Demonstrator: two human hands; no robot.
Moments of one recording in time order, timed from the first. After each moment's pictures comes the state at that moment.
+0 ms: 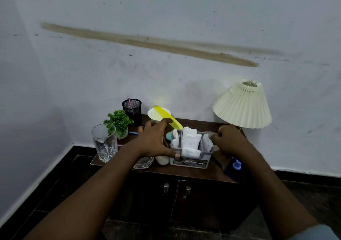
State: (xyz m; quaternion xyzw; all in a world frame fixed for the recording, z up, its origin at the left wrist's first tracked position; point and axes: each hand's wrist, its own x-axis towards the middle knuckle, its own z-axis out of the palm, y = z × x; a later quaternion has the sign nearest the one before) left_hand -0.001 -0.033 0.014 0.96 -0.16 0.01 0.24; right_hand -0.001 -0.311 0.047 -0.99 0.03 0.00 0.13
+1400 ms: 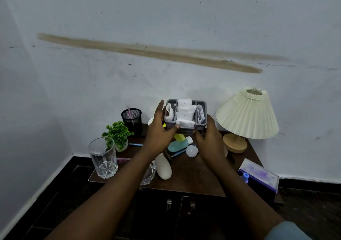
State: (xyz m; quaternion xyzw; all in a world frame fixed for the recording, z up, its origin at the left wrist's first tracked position) left_hand 0.055 -0.064 0.014 0.75 -0.13 0.17 0.63; right_hand 0.034 -0.241 0.017 -0.84 -0.07 -0.26 0.48
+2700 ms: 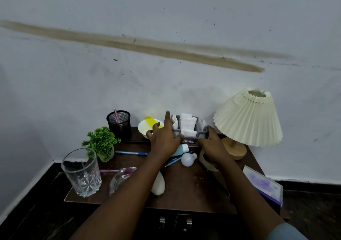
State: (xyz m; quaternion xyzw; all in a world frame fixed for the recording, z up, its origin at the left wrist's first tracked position) left_hand 0.140 -0.107 -0.038 0.93 -0.02 0.13 0.34; right_hand 0.108 -0.286 -0.026 -0.80 0.03 -0.07 0.60
